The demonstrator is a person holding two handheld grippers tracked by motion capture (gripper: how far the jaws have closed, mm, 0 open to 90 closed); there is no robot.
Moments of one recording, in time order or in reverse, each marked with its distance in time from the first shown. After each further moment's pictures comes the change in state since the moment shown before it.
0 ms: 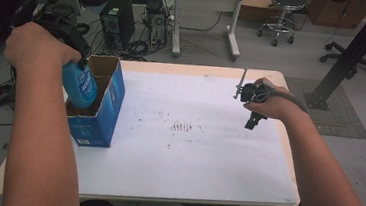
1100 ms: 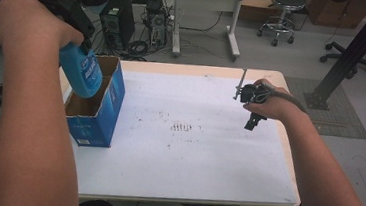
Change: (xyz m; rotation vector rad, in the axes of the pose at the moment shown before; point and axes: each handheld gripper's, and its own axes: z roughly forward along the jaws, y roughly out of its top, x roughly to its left) left arm -0.026 -0.011 -0.071 -0.048 0.004 0.039; right arm -0.001 0.000 0.004 0.002 0.011 -0.002
